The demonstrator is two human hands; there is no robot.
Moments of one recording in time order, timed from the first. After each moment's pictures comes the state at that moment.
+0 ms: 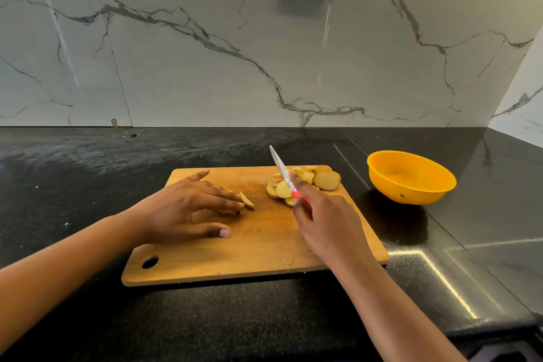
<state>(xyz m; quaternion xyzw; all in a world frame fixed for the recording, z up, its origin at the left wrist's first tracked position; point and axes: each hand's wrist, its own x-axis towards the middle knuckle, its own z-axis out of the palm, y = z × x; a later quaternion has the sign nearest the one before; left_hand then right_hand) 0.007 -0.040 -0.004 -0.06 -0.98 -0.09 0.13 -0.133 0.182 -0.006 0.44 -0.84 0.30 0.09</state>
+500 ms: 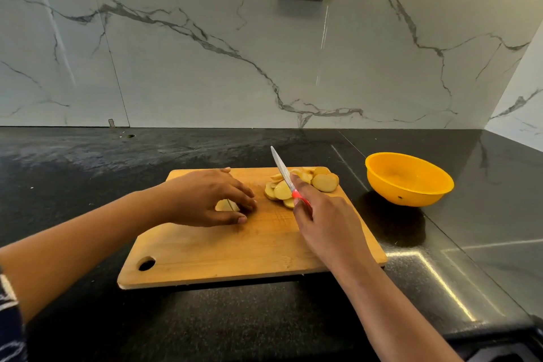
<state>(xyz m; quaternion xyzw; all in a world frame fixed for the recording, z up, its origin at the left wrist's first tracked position) -0.031 -0.027 0.021 -0.04 -1.00 0.00 -0.01 -0.135 0.182 -0.006 0.44 -0.84 0.29 0.11</state>
